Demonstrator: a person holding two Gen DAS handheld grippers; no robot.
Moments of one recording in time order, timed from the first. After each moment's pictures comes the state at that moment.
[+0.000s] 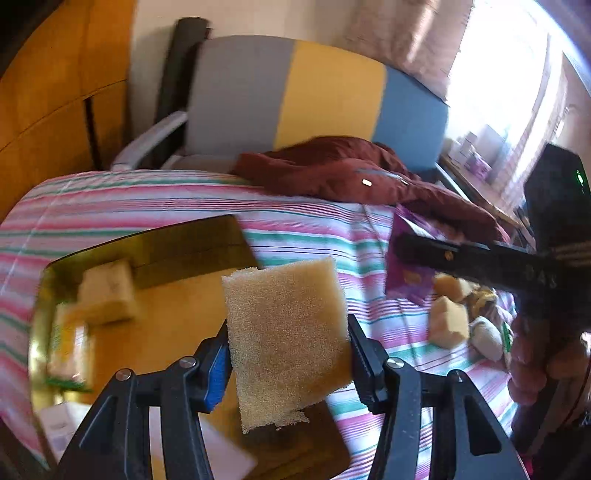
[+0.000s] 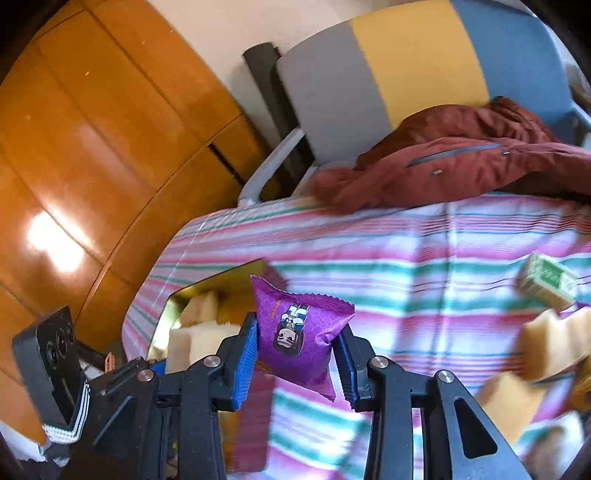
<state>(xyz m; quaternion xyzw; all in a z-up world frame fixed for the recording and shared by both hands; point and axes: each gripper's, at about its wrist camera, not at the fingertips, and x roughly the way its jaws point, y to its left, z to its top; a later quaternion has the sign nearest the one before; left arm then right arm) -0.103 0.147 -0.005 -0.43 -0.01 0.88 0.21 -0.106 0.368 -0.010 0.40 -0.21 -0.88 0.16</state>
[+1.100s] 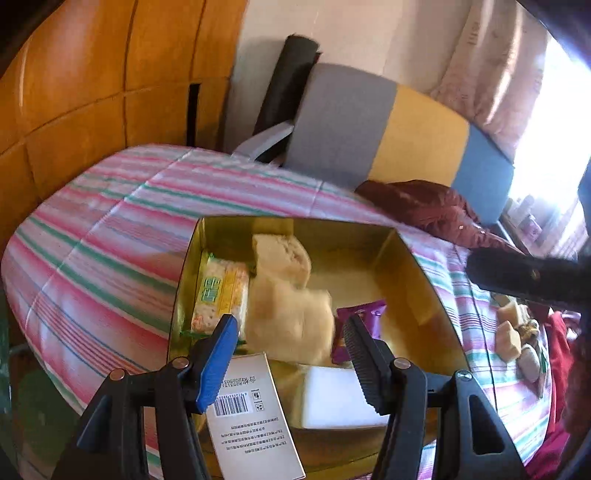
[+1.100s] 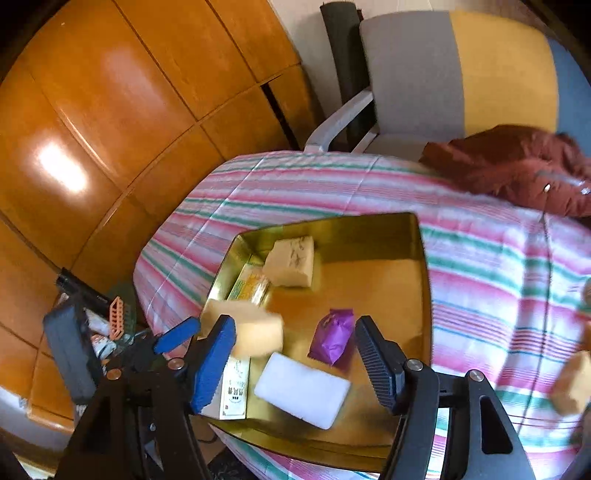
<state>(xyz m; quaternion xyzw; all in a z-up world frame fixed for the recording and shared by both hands) -0.073 -0.005 -0.018 -0.39 -0.07 0.91 0.10 -0.096 0.187 0.018 0.46 -0.11 -0.86 0.19</state>
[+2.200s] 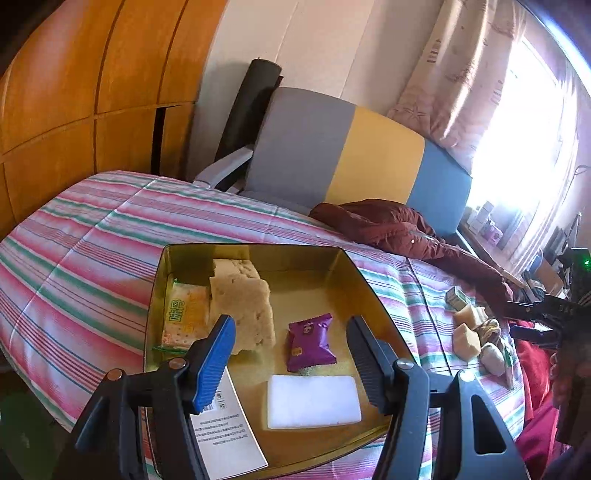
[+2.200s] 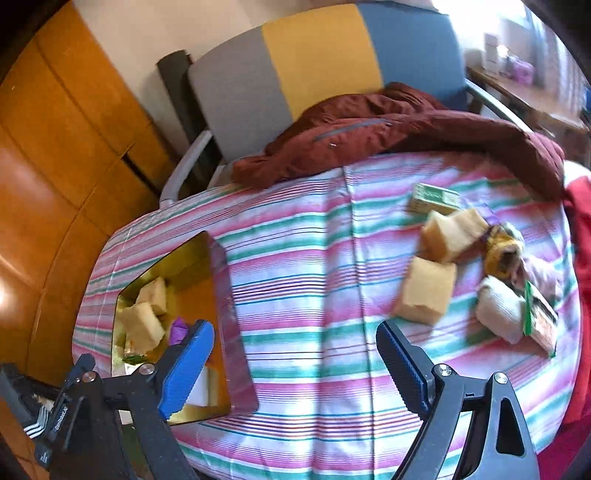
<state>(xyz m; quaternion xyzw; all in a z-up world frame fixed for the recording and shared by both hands) -0.053 0.001 0.009 -0.35 -0.09 0.92 0.17 -0.016 0.354 0.021 0.45 -0.22 -0.87 -0.07</state>
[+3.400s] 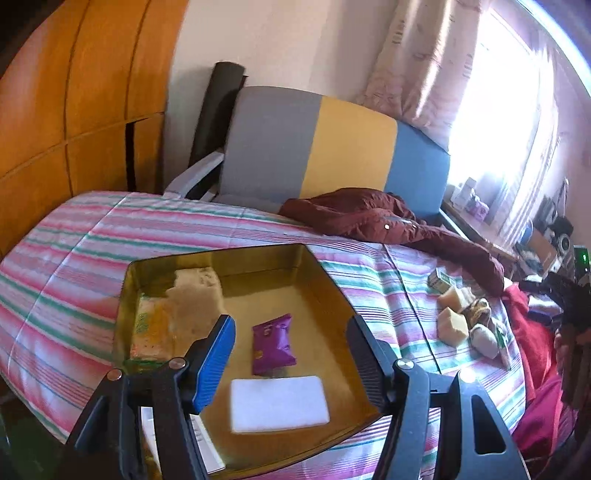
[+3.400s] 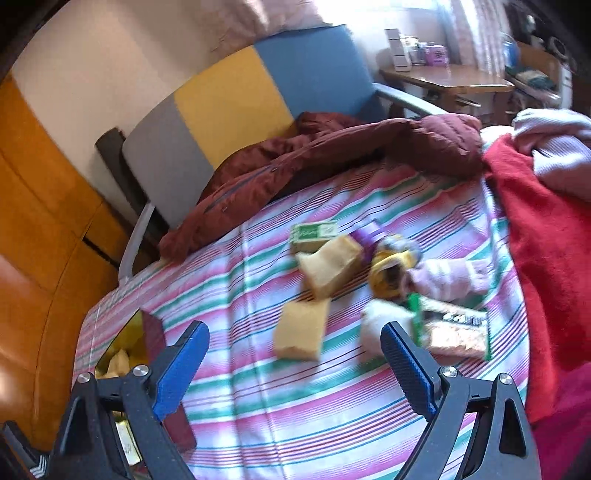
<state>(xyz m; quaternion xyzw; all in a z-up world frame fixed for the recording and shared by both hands) -0.046 0.051 0.023 -0.35 -0.03 0.91 0.21 0.043 0.482 0.024 0.37 -0.29 -0.86 -0.17</state>
